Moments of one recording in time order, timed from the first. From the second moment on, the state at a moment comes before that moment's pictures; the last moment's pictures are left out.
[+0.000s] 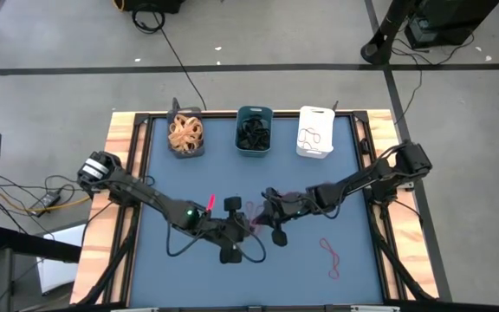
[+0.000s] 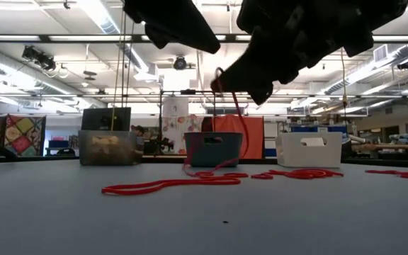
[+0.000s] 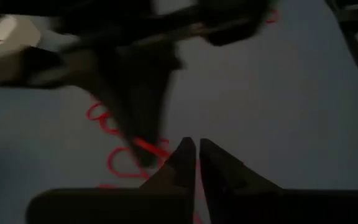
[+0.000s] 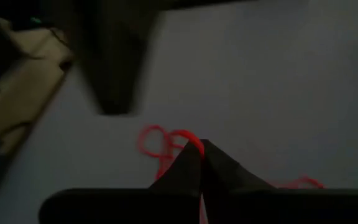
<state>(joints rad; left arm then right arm) -0.44 1.71 1.20 -0.23 -0.43 -0.22 0.24 1.69 0.81 0.39 0.04 0.24</state>
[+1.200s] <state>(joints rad) -0.43 1.85 0.87 0.33 -0.51 -0.33 -0.27 1.09 0.81 -0.36 0.84 -0.06</state>
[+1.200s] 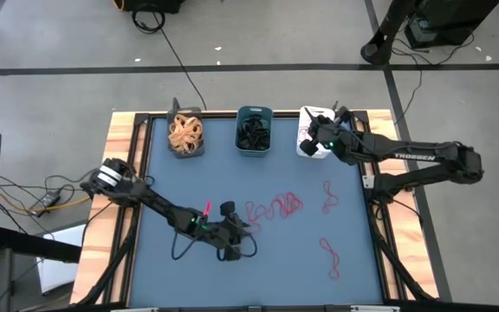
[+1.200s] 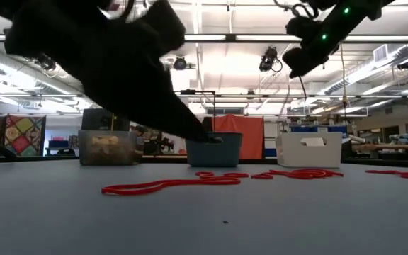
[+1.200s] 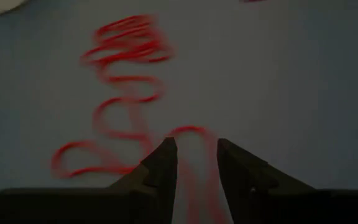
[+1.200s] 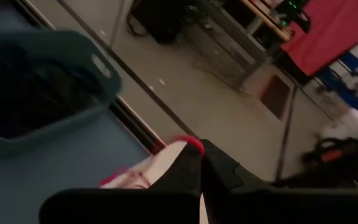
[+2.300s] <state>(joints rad) -0.33 1.89 0.87 0.31 -0.43 -0.48 -0.48 1.16 0.81 -0.46 0.67 0.03</state>
